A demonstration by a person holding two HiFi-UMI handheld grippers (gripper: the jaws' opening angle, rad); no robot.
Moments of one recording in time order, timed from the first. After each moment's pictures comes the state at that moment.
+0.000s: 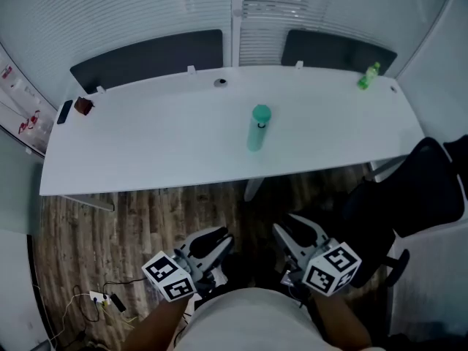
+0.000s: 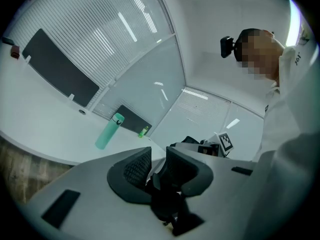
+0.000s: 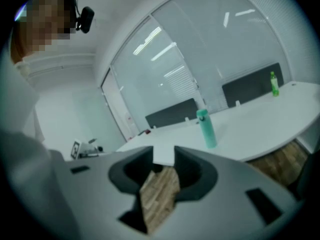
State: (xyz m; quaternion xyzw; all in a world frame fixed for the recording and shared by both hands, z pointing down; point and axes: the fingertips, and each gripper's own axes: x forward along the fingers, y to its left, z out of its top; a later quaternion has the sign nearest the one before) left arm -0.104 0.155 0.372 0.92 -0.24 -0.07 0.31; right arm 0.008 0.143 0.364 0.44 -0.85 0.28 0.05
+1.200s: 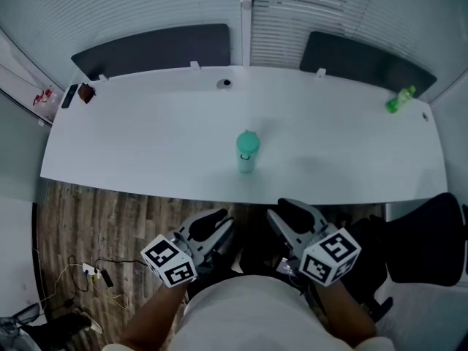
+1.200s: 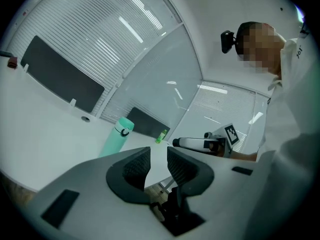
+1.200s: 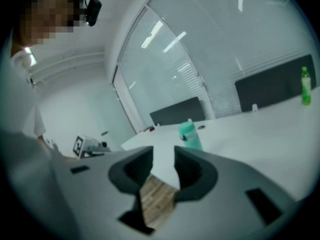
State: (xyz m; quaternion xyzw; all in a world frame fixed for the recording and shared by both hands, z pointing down) left arm -0.002 -0.004 0.395 0.89 -0.34 -0.04 0.30; right arm 0.090 -0.028 0.380 0.34 -0.90 0.27 0.08
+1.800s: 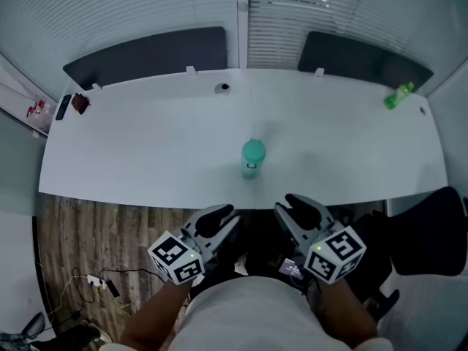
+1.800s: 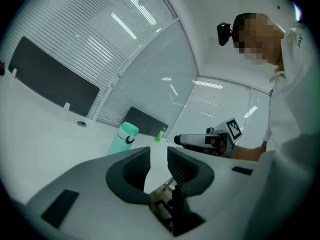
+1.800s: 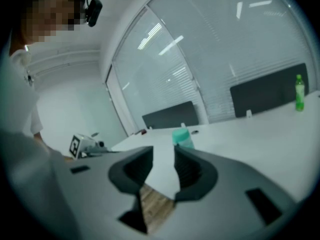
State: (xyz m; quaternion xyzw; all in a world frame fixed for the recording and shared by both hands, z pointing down) left arm -0.012 -0.037 0.399 0.91 -0.31 -0.02 0.27; right arm 0.081 -0.056 0.379 0.38 -0.88 0.26 0.08
